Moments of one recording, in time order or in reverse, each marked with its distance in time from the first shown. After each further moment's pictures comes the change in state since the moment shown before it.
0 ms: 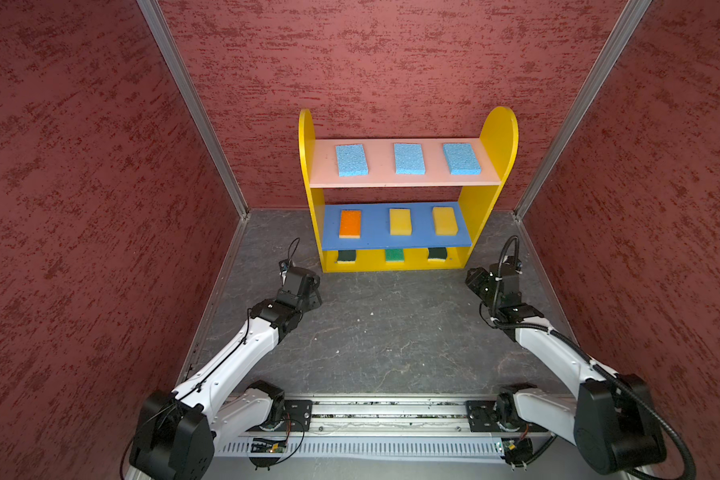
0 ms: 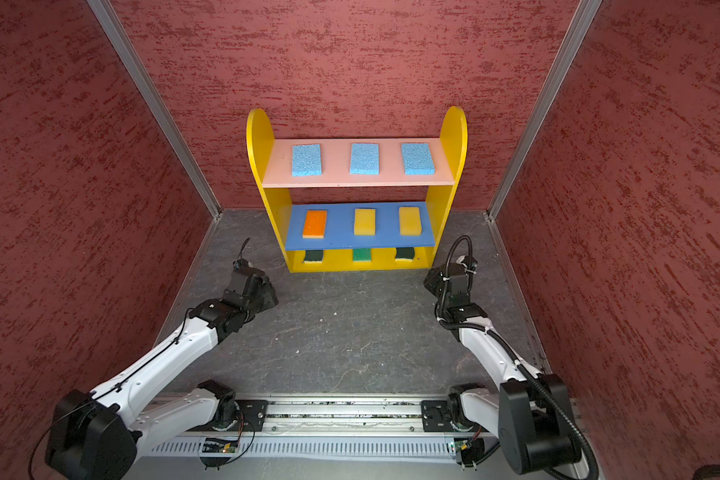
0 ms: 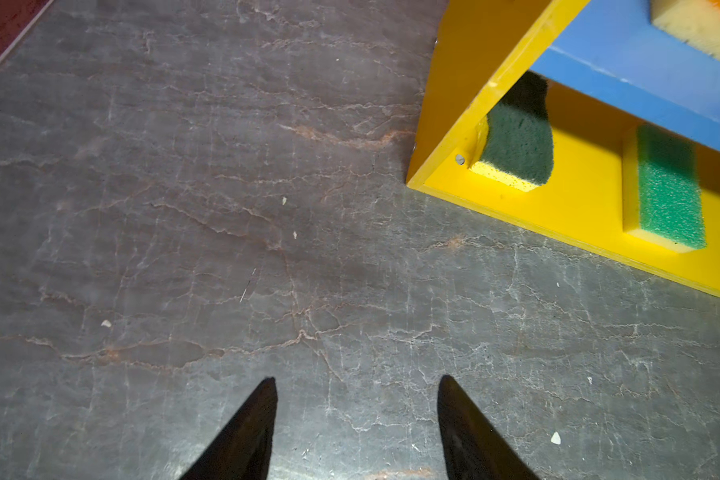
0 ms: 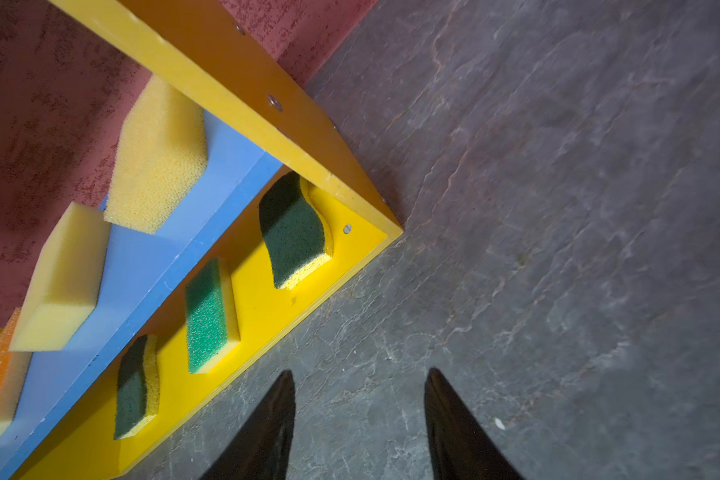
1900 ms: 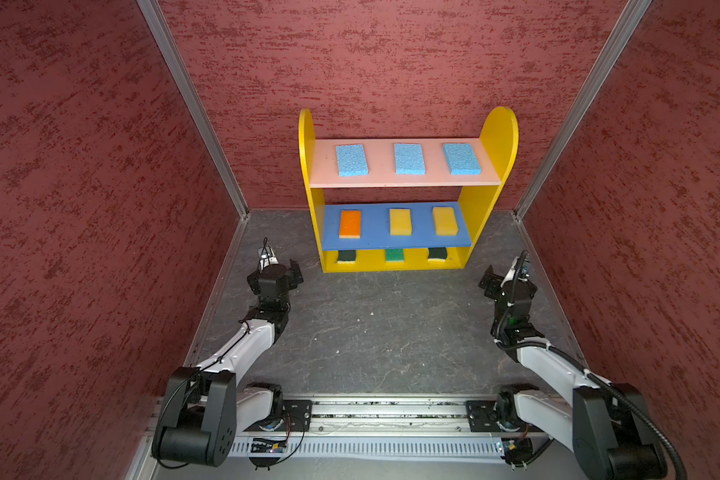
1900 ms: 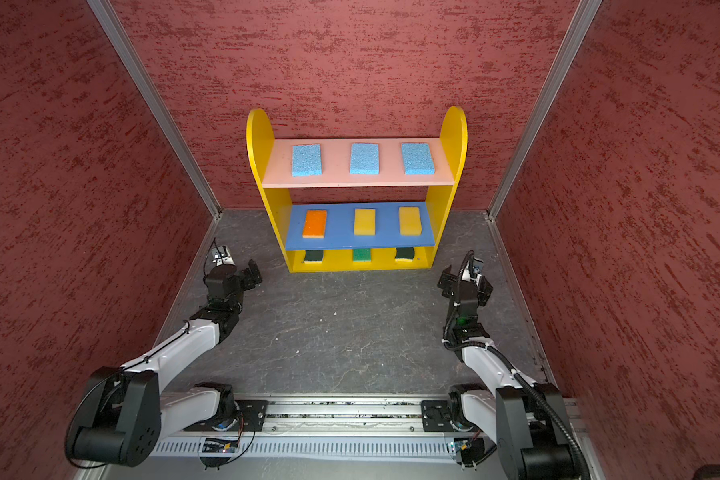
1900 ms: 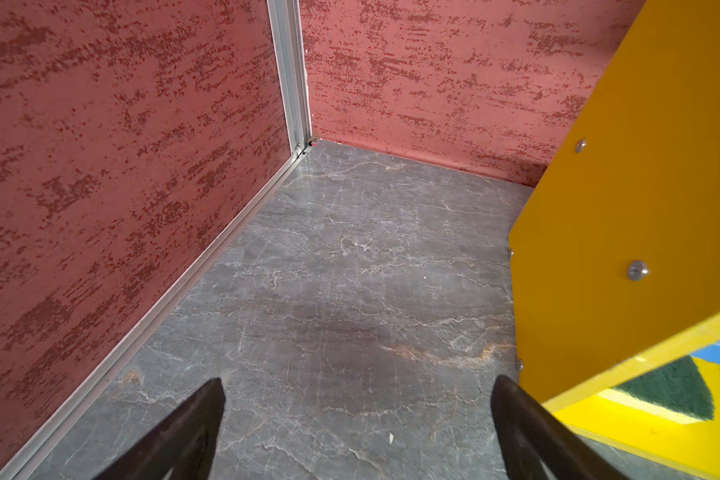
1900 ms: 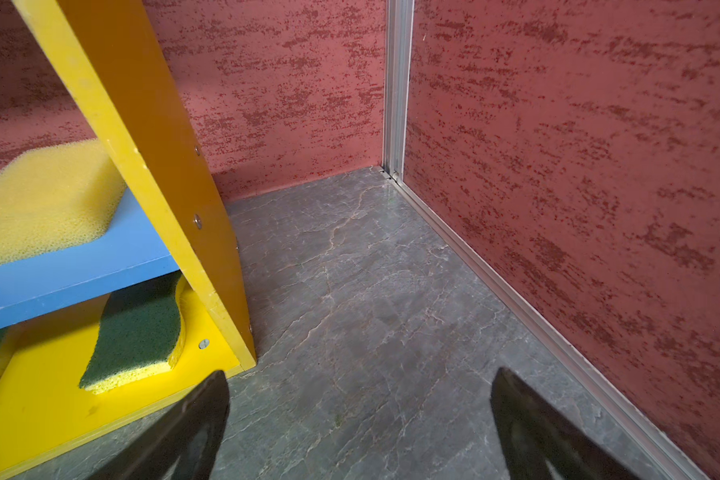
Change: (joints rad) left arm 0.283 0.126 -0.227 0.836 -0.116 0.420; right arm -0.087 -0.027 -0.259 0.576 0.285 -0.623
